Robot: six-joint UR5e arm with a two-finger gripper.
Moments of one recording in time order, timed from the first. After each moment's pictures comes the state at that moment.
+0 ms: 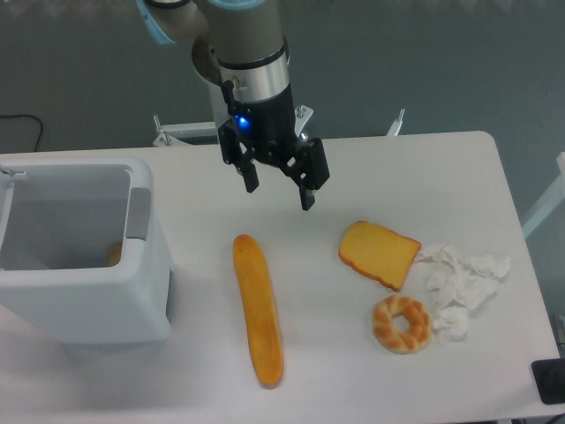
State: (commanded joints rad) arm 2.37 -1.61 -1.63 -1.07 1.59 0.94
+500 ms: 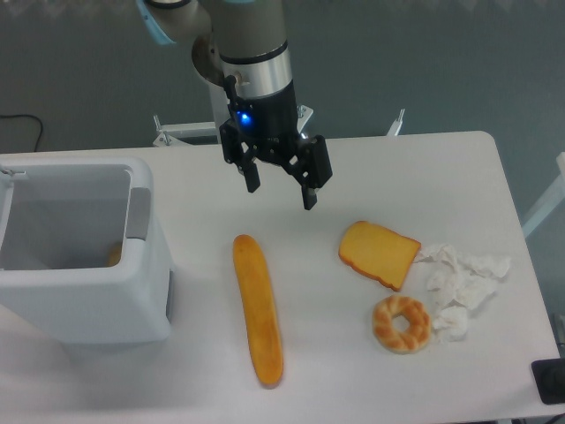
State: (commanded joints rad) arm 2.38 -1.60 -1.62 -1.05 1.55 0.93
